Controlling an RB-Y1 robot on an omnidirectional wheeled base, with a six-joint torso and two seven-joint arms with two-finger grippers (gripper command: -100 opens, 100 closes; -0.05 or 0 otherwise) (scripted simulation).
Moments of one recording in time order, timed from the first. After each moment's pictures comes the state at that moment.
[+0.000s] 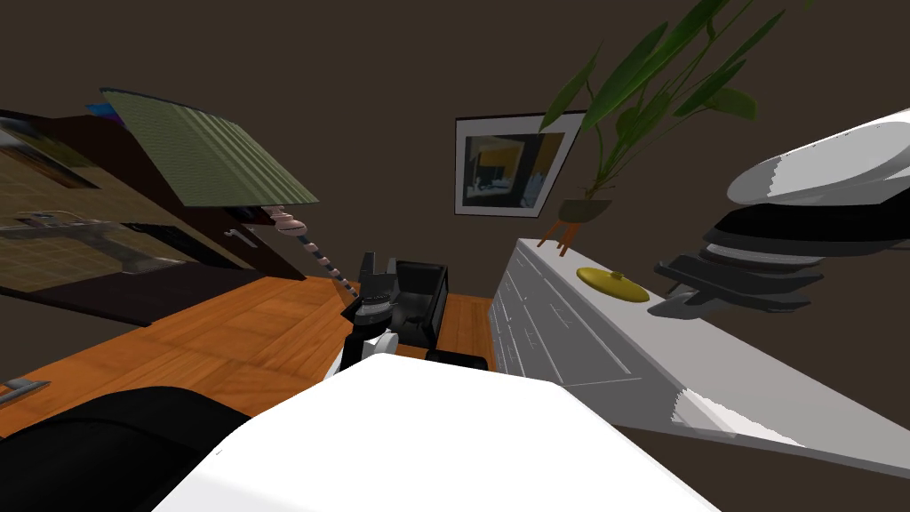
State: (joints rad) left arm 0.54 0.04 -0.05 -2.26 0.07 -0.64 -0.05; right arm 0.35 -2.80 0.46 -1.51 0.43 -1.03 0.49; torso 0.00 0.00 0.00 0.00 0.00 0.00
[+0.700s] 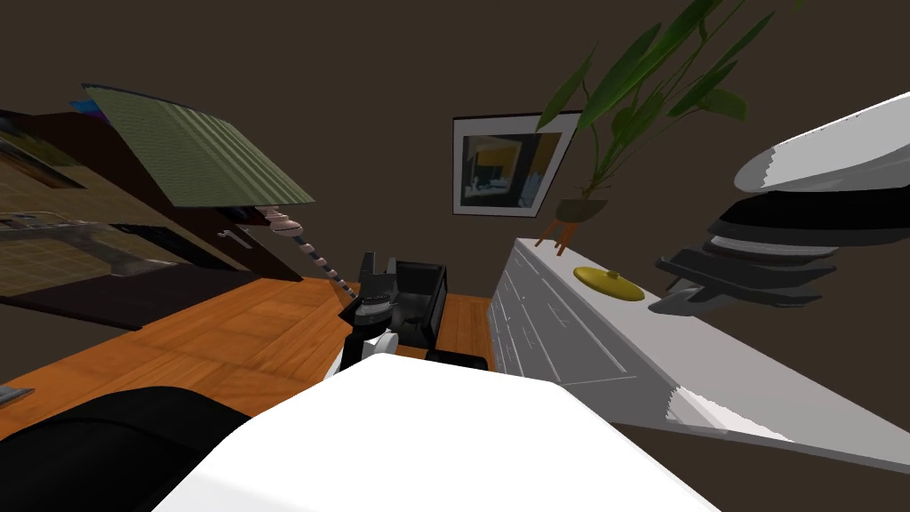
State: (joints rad) left arm 0.54 0.04 -0.05 -2.26 0.07 -0.64 -0.05; right arm 0.30 -2.84 0.47 -1.53 0.42 -1.06 0.49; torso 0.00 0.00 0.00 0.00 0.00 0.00
